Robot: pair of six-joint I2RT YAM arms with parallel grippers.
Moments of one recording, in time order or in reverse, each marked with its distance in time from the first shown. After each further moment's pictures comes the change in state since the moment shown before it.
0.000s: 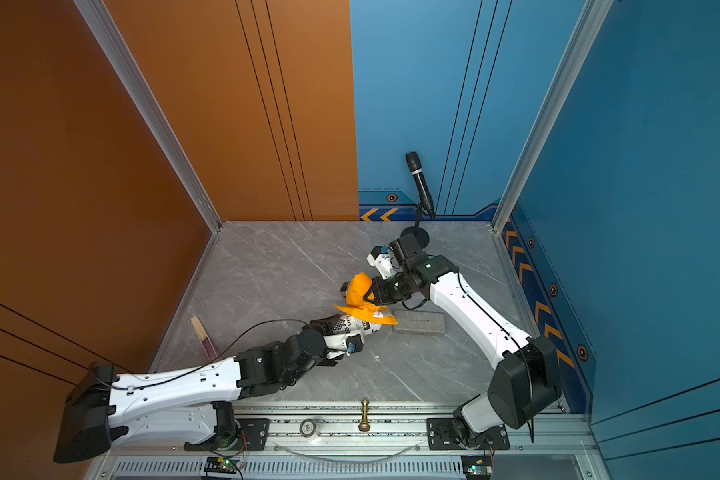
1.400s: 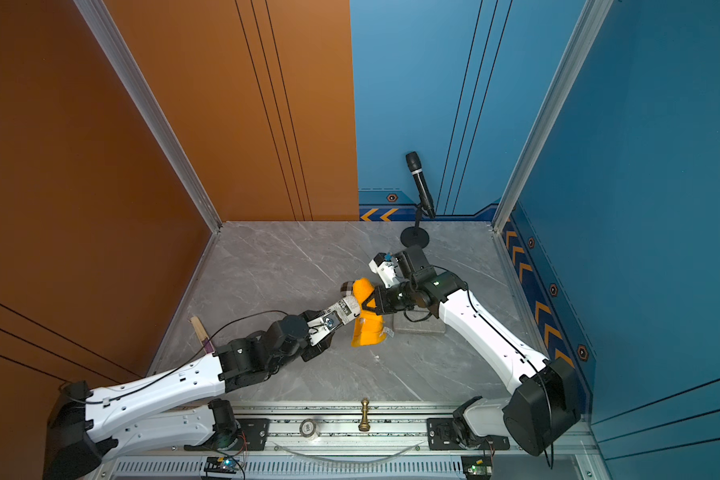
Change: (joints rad) left arm 0.115 -0.093 0.014 -0.189 0.136 -0.312; right arm 0.002 -0.126 -0.154 0.160 -0.046 0.100
